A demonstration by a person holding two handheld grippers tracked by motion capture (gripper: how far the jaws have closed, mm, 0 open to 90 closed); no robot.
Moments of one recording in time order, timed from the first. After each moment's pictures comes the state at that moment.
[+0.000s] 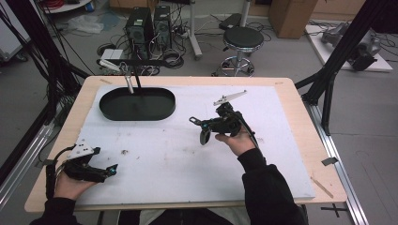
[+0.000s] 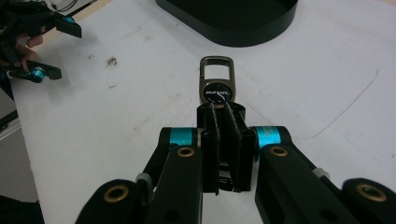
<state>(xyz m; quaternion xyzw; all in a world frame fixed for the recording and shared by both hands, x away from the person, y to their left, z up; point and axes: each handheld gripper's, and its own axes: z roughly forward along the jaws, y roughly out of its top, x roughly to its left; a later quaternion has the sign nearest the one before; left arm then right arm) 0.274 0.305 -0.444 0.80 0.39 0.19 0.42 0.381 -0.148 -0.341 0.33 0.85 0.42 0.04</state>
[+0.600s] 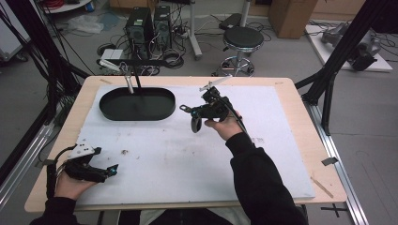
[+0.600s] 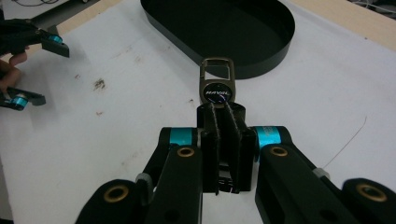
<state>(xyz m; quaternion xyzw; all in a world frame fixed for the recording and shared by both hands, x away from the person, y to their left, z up) 0.275 0.305 -0.445 0.80 0.39 0.18 0.42 0.413 -0.112 -0.317 0.32 0.86 0.40 0.06</state>
